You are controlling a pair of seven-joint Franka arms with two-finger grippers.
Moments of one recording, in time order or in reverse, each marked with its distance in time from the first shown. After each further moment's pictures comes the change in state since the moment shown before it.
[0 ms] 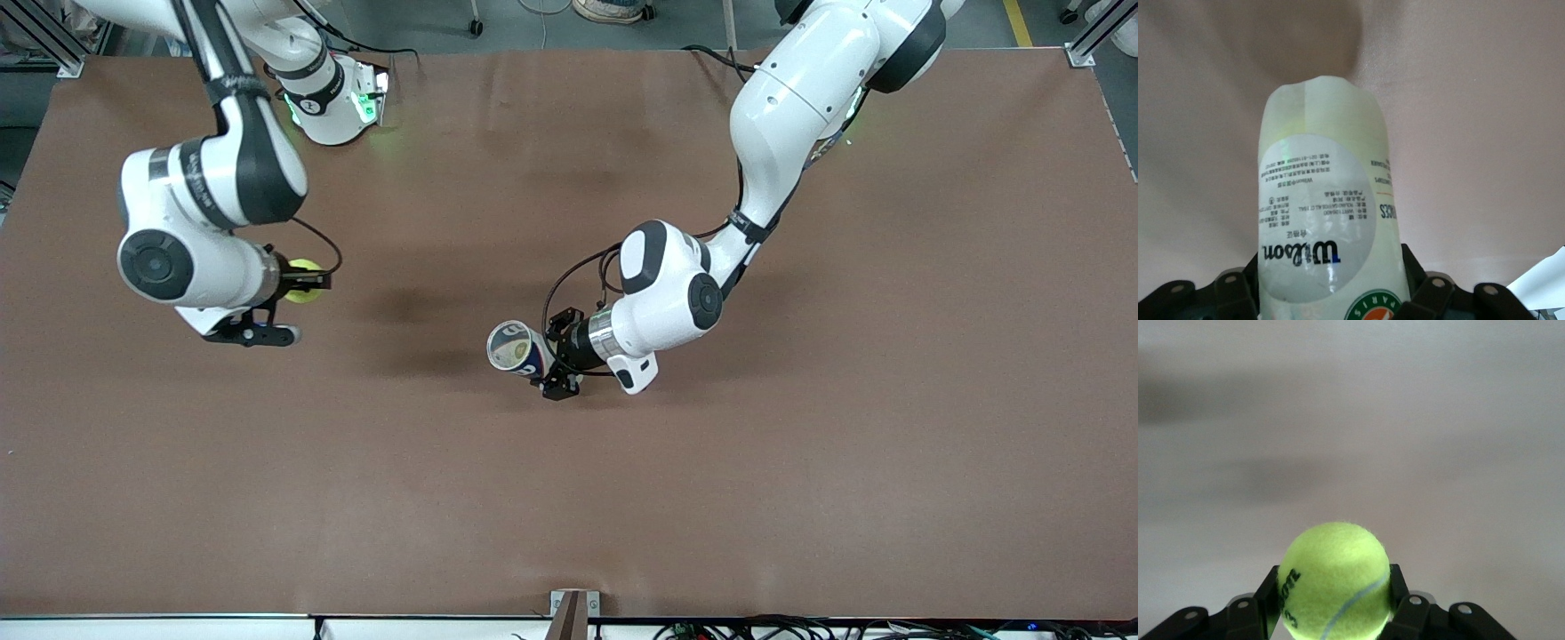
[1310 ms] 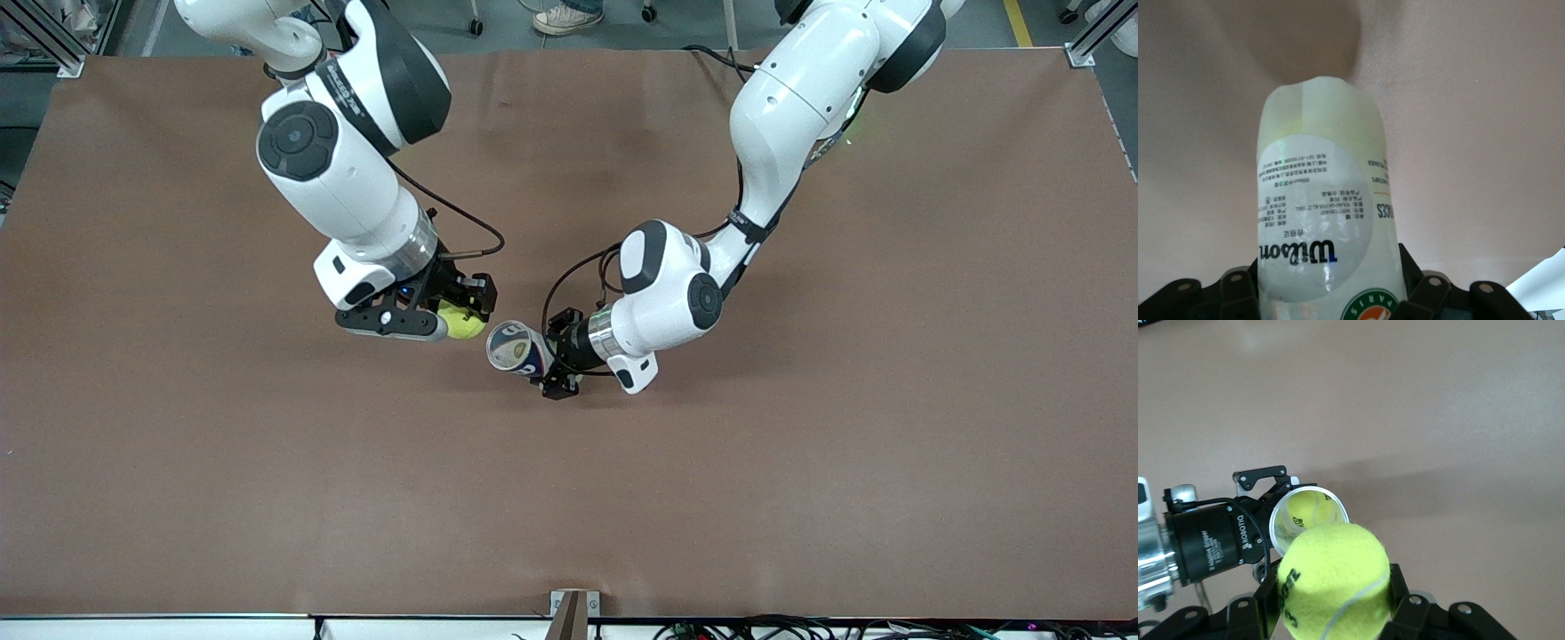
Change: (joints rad) left arm 0.000 0.000 0.000 0.000 0.000 0.000 -0.008; right arm 0.267 0.153 -0.005 0.343 0.136 0.297 0.274
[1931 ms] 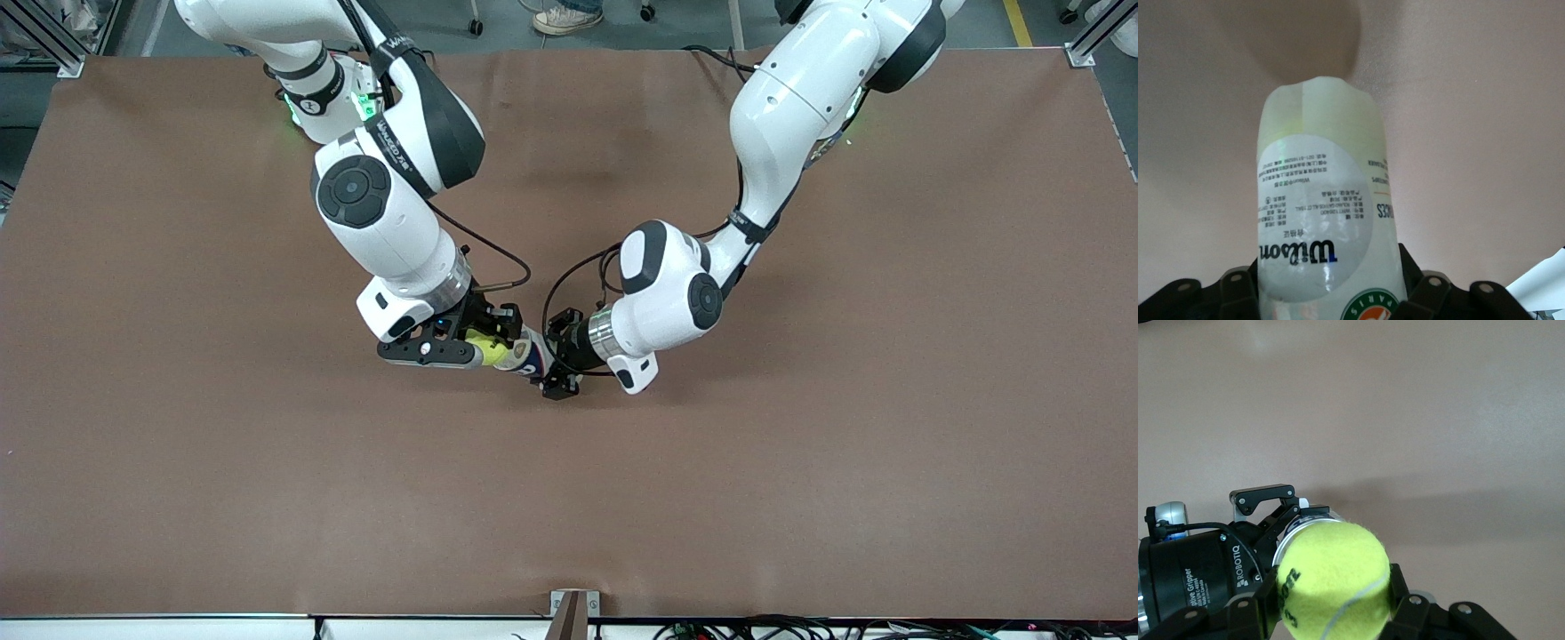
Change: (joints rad) left arm 0.000 0.000 0.000 0.000 0.000 0.000 0.000; right arm 0.021 0.090 0.001 0.019 0.000 0.115 -0.015
